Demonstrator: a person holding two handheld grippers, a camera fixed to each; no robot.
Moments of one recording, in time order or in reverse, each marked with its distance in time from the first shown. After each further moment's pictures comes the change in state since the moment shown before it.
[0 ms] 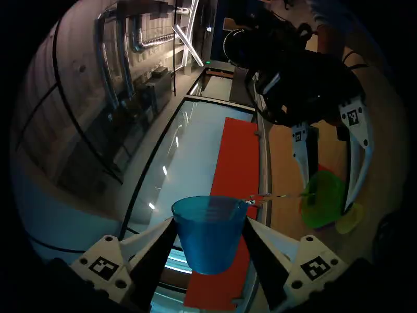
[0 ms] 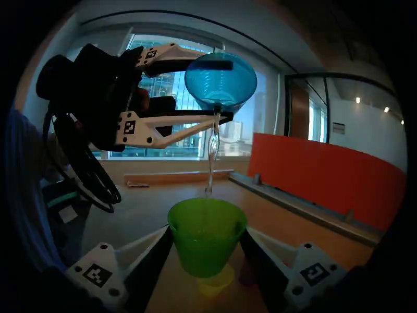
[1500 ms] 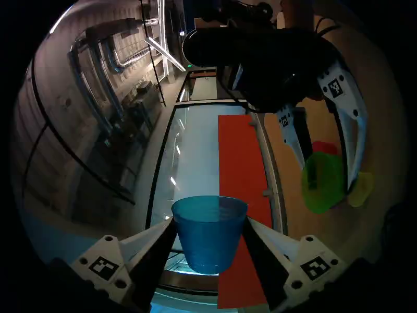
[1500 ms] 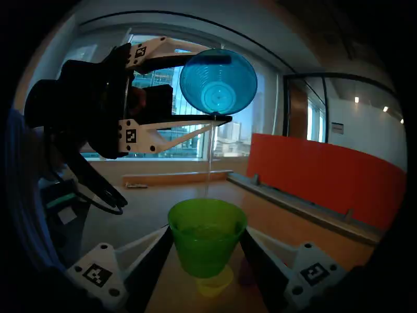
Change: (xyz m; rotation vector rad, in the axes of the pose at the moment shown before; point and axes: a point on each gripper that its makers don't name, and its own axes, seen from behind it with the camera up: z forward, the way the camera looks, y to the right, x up) left arm 0.009 0.009 0.000 0.021 0.008 0.232; right arm 0.001 0.003 0.001 -0.009 0.005 0.004
